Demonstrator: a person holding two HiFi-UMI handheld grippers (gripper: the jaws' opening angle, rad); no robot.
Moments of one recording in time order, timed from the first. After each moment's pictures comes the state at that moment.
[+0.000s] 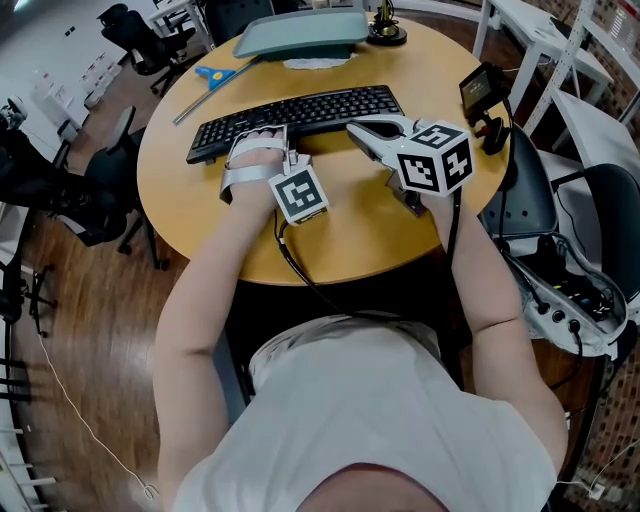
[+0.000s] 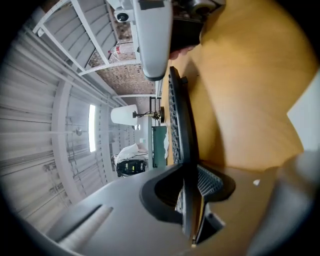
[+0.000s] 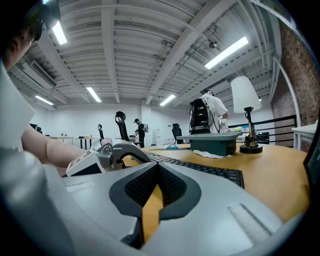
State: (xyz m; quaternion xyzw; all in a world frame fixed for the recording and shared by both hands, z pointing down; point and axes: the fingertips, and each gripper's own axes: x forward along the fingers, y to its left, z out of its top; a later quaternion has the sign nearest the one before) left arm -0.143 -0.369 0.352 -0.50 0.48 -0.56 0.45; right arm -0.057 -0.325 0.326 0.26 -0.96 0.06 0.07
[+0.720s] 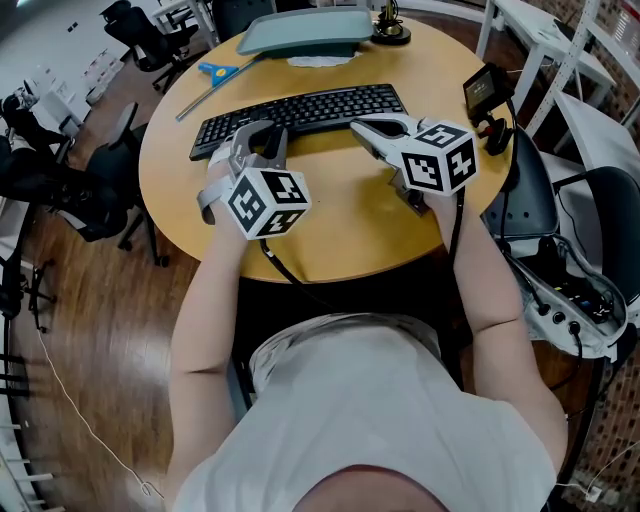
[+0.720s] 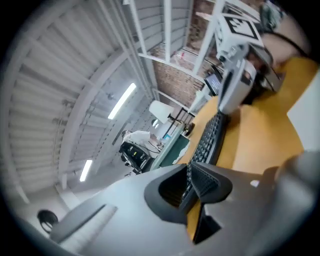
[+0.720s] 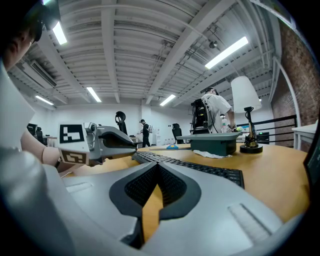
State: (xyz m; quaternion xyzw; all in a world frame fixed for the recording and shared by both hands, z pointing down) left arm -0.182 -0.322 0.285 -0.63 0.62 -0.35 0.32; right arm -0.056 -0.323 0.326 0.26 -0.96 0.06 0.06
